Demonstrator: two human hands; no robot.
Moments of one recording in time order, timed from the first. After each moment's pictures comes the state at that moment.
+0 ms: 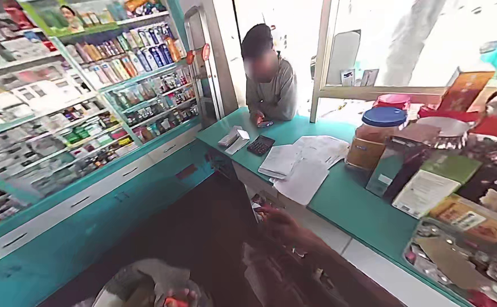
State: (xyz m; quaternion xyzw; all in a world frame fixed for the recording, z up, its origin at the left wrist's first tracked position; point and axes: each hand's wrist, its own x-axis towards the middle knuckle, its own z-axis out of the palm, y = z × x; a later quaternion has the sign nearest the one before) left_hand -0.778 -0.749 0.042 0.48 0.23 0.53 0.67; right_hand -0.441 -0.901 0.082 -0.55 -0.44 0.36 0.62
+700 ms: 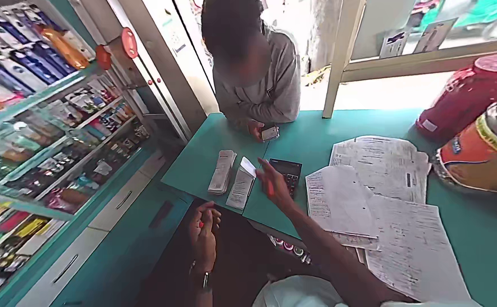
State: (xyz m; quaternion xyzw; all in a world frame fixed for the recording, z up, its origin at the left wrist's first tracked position) left_hand -0.295 -0.360 0.116 0.76 0.03 0.30 0.57; right_hand -0.127 -0.551 0.076 -0.76 -0.18 -0.06 0.62
